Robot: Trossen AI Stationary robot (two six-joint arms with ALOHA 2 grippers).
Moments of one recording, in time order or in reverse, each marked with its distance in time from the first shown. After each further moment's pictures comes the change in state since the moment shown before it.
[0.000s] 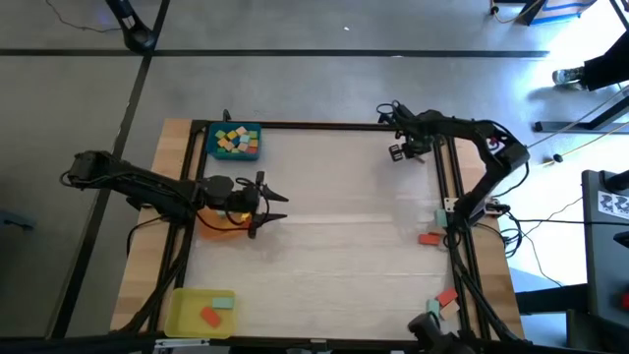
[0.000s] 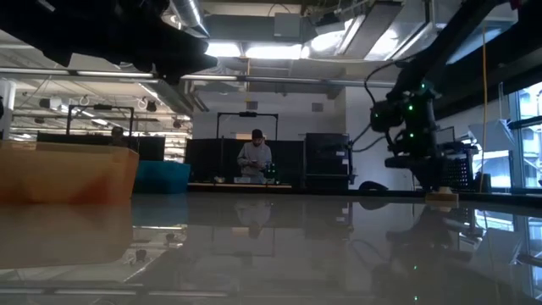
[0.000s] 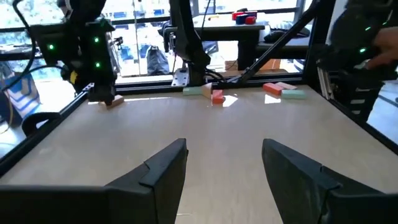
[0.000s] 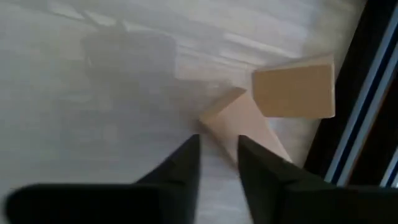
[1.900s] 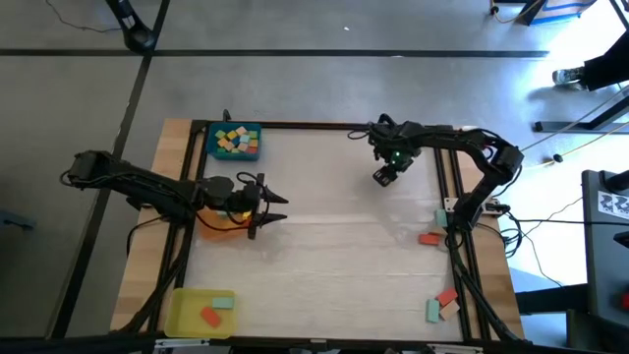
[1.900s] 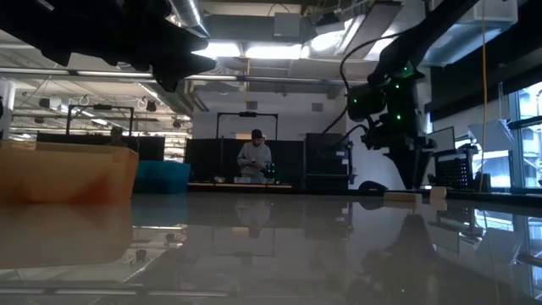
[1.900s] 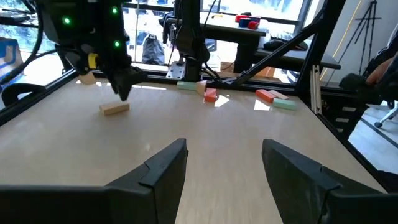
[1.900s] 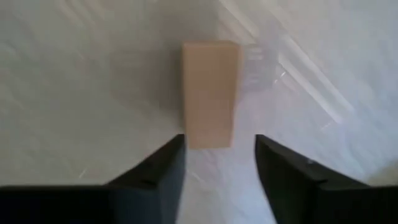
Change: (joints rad) left arm -0.008 0.000 0.001 -0.010 0.000 -0.161; right arm 0.309 0.008 0.077 -0.163 -0.234 -0.175
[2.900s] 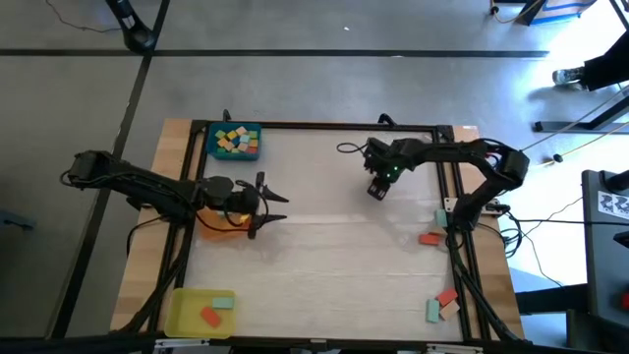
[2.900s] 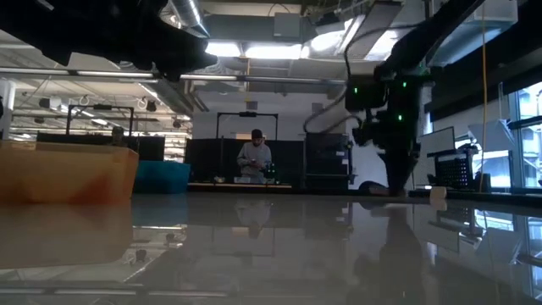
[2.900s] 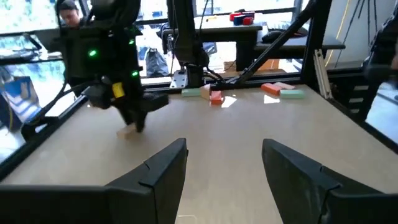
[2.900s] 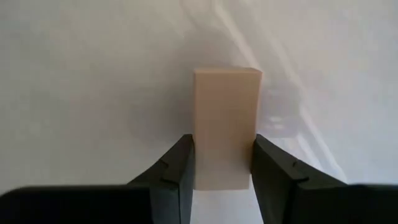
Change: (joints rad) left arm -0.001 0.000 0.000 0.013 -0.001 0.177; right arm 0.114 -0.054 -0.143 0.279 -0.035 -0.117
